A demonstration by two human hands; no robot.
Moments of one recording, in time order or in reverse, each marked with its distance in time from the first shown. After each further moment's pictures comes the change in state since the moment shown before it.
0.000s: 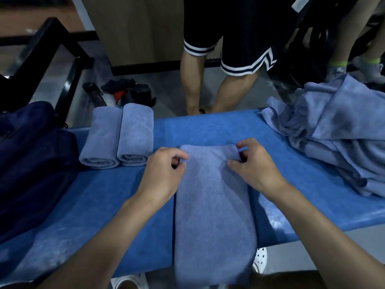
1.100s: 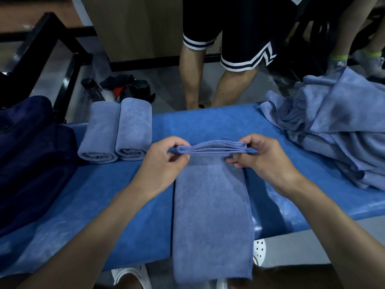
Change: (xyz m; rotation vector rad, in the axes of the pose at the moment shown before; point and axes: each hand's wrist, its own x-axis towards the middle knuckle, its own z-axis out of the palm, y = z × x) left_hand -0.004 0.012 -0.011 -0.320 -0.139 0.059; right_hand -0.012 0.008 -0.019 0.474 -0.129 -0.075
